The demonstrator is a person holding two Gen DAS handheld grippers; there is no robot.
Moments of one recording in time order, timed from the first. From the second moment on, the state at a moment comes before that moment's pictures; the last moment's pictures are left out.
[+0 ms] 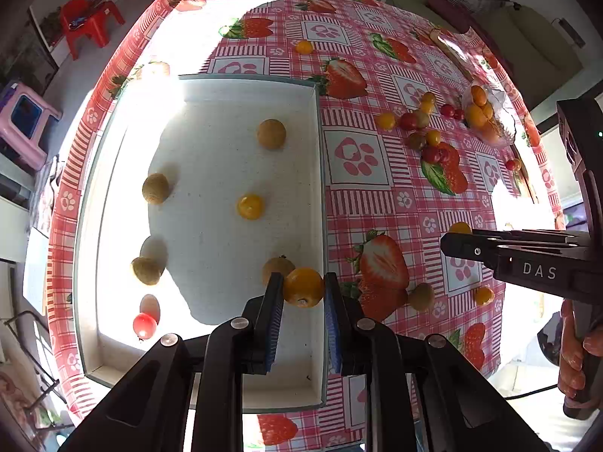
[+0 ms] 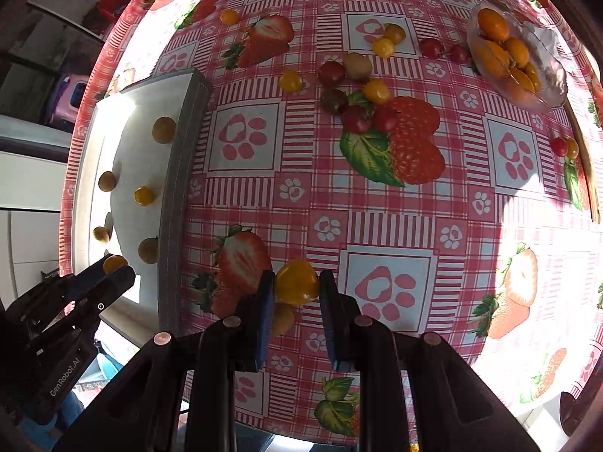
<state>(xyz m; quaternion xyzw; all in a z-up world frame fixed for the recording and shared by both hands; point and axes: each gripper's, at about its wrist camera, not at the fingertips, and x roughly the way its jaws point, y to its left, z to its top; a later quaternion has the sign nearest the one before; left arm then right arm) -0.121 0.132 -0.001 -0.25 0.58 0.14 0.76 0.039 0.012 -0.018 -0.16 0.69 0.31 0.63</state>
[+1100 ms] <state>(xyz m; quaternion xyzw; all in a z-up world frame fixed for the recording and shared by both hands) -0.152 0.178 -0.062 -0.28 0.60 0.21 0.72 0.020 0.170 -0.060 -0.23 0.68 0.37 0.59</state>
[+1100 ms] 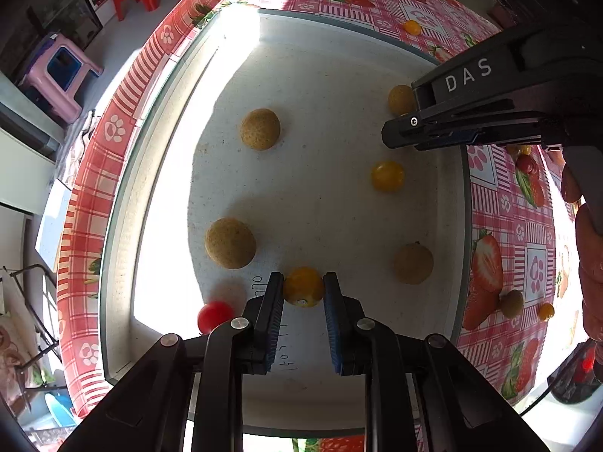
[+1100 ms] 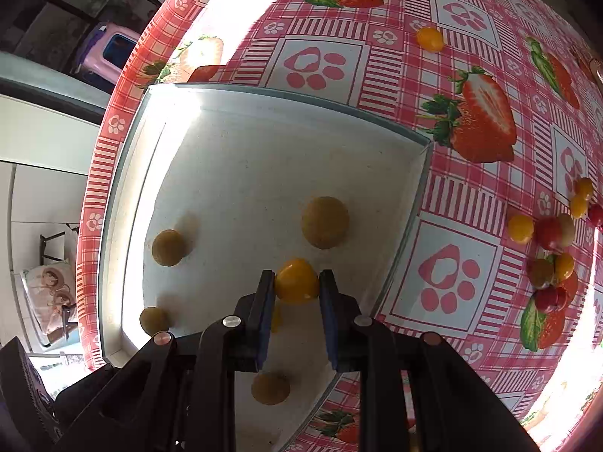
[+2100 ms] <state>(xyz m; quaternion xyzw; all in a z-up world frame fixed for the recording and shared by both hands) -0.121 0.139 -0.031 -0.19 0.61 0.21 0.74 0.041 0.118 -0.001 -0.15 0.67 0.36 0.63</state>
